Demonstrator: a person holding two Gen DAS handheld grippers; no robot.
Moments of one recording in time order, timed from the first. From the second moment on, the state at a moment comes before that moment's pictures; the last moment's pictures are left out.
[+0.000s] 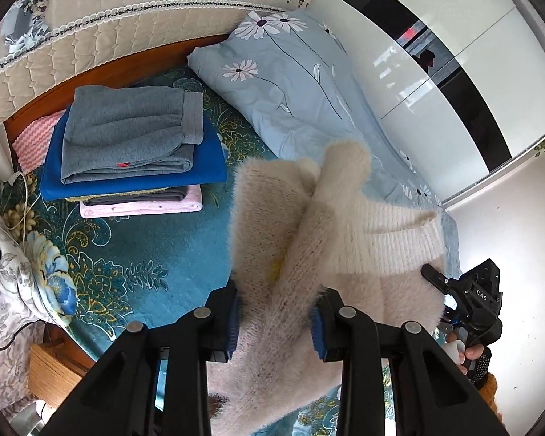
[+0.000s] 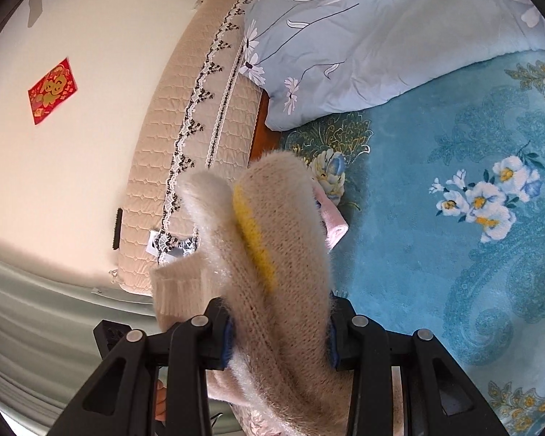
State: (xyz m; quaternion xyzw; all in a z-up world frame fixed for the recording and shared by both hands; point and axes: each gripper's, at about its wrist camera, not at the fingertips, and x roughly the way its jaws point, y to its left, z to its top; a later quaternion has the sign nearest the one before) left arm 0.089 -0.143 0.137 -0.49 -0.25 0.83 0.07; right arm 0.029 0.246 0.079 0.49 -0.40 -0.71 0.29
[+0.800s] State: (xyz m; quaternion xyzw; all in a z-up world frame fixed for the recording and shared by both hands) left arm -0.040 -0.394 0.090 -0.48 -0.33 0.81 0.02; right arm -0.160 -0.026 0.078 0.56 -0.33 -0.69 0.33
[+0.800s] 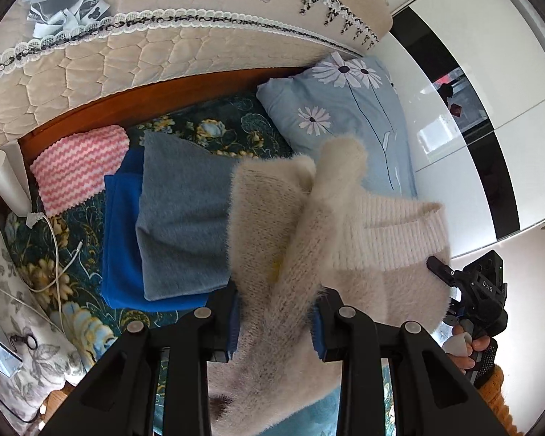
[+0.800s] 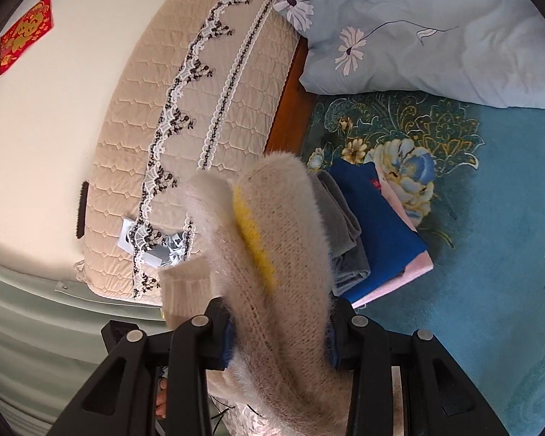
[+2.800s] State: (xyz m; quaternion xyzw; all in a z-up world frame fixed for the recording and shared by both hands) left arm -0.073 -0.486 0.029 -0.44 -0.37 0.81 -0.11; right arm -0.257 -0.092 0.047 0.57 -0.20 -0.75 0.28
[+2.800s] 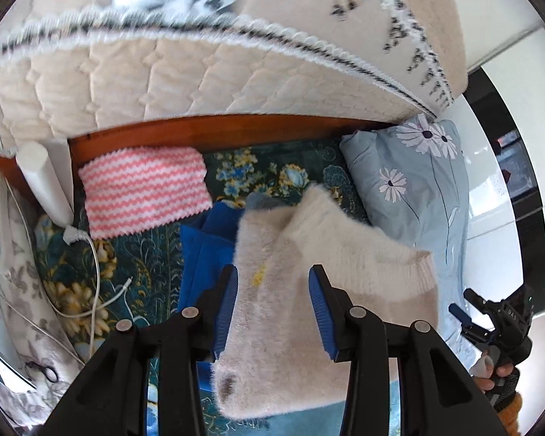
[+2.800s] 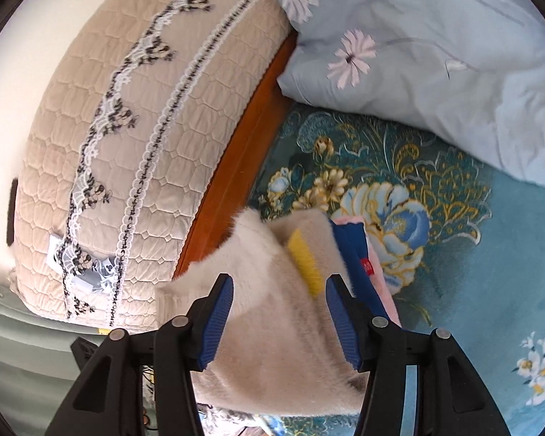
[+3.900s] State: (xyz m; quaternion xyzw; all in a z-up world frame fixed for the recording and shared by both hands) left arm -0.130 -0.458 -0.043 -0.52 -0.31 0.79 -0.04; right arm -0.247 -0.185 -0.038 0.62 -0.05 -0.73 0.30
